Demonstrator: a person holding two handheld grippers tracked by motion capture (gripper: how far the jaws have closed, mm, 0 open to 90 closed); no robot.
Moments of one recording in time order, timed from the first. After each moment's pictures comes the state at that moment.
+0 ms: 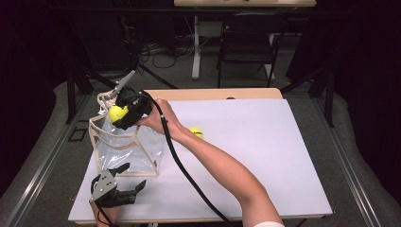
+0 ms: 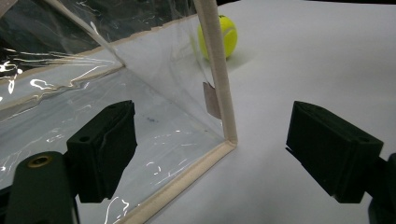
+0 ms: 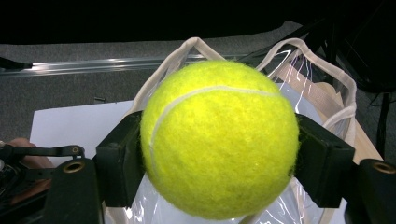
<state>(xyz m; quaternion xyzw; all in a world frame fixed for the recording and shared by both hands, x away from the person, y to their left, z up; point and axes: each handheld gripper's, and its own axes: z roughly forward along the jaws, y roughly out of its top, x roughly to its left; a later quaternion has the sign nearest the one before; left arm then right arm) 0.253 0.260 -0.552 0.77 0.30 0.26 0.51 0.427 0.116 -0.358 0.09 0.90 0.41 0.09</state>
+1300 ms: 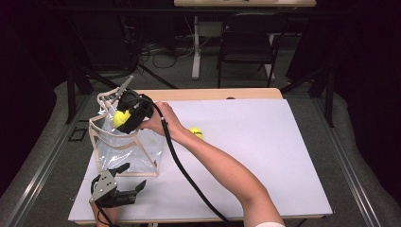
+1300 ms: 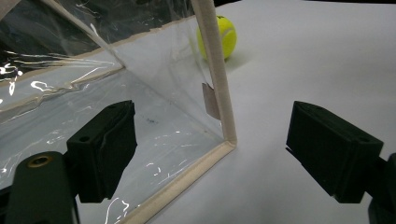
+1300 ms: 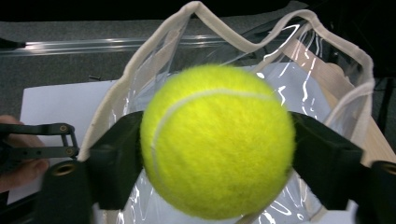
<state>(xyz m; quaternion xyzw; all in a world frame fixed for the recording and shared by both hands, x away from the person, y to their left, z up) 0.252 0.259 -0.551 0.76 0.30 0.26 0.51 0.428 0.117 -0.372 0.09 0.92 0.37 0.09</state>
